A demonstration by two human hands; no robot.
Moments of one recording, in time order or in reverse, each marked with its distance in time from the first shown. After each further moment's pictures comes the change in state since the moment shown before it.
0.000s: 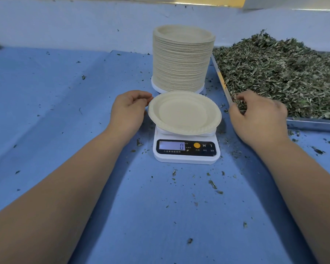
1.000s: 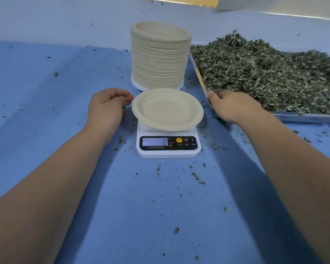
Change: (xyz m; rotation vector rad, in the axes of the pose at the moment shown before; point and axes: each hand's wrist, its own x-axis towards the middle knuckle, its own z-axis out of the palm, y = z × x) left_hand 0.004 -0.005 -0.003 -0.119 -0.019 -0.053; right_hand 0.050 0.018 -0.001 -0.186 -0.438 0.163
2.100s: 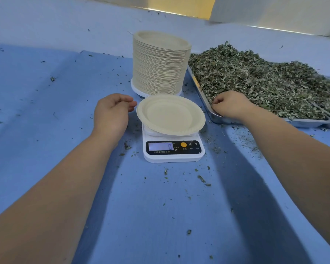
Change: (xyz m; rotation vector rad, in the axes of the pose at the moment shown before) left_hand -0.001 0.002 0.001 -0.005 0.008 -0.021; right_hand 0.015 0.000 -0.010 0.106 -0.001 -0.061
